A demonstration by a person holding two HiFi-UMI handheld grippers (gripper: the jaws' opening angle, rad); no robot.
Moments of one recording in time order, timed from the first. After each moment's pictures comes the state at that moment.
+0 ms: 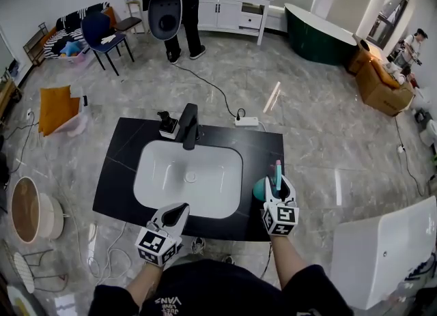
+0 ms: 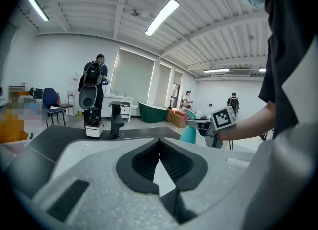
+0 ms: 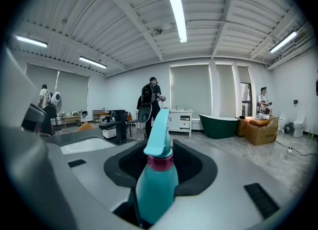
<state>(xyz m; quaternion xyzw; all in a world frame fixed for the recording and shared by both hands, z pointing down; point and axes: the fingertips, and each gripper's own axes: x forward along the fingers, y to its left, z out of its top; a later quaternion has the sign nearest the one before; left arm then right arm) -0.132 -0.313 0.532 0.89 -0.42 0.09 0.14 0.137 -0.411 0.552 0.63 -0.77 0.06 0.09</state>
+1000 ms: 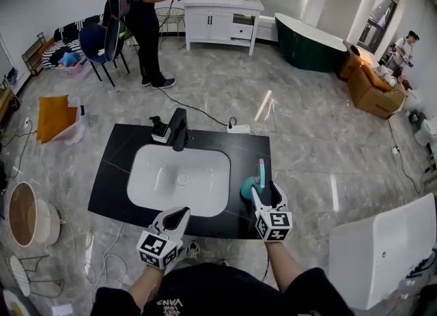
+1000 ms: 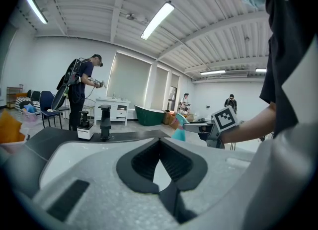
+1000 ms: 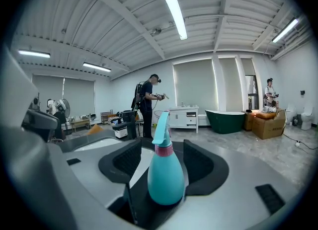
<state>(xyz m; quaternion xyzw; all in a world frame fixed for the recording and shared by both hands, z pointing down) -0.088 -0.282 0.516 0.90 -0.42 0.08 0.12 0.145 -0.365 0.540 0.60 -0.79 0.09 0.09</state>
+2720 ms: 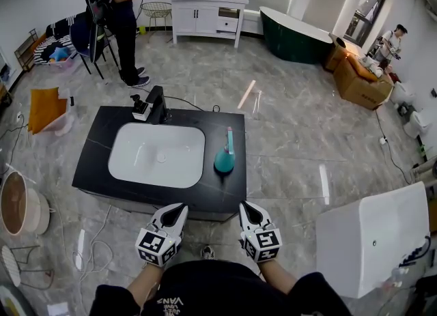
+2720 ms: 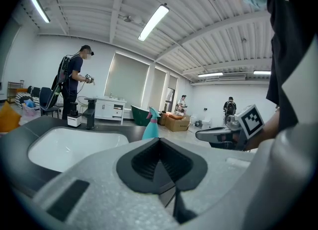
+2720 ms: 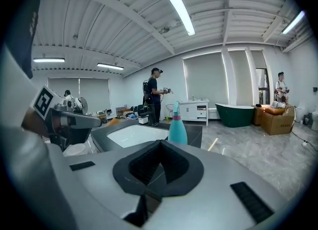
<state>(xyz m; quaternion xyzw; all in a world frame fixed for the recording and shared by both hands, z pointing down) -0.001 -0.179 0.523 0.90 -0.42 0.06 0.13 0.171 -0.185 0.541 0.53 -0.83 0.12 0.12</state>
